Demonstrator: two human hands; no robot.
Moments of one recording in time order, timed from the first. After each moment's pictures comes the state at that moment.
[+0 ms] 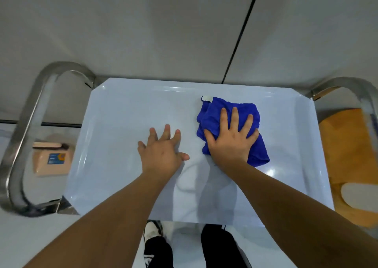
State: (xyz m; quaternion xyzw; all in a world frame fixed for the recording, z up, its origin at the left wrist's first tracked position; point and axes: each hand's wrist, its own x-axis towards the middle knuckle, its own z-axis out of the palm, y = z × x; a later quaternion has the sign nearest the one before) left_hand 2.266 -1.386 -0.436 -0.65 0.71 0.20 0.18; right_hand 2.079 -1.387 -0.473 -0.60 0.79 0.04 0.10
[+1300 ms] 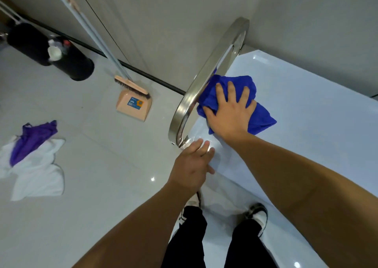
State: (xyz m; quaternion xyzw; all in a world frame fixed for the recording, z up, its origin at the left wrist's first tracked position) left_hand 2.497 -1.216 -0.463 -0.65 0.74 0.14 -0.11; right_hand 2.410 -1.376 -0.457 -0.80 0.59 0.04 0.12
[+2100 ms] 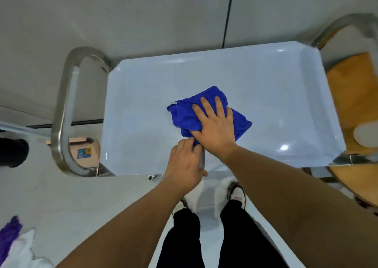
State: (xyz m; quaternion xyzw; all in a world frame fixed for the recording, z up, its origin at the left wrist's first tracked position) left_hand 2.283 -1.249 -0.422 -0.52 0.82 0.21 0.09; right_hand 2.144 -1.306 -0.471 -0.72 0.68 -0.02 0.14
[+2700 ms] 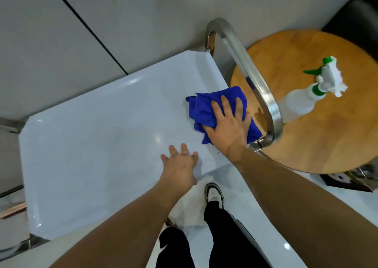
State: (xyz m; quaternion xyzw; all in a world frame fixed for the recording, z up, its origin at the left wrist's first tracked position) left_hand 2.075 -1.262 -0.416 -0.37 0.81 0.19 0.41; right_hand 1.906 -1.243 -0.464 -0.49 0.86 -0.03 0.14
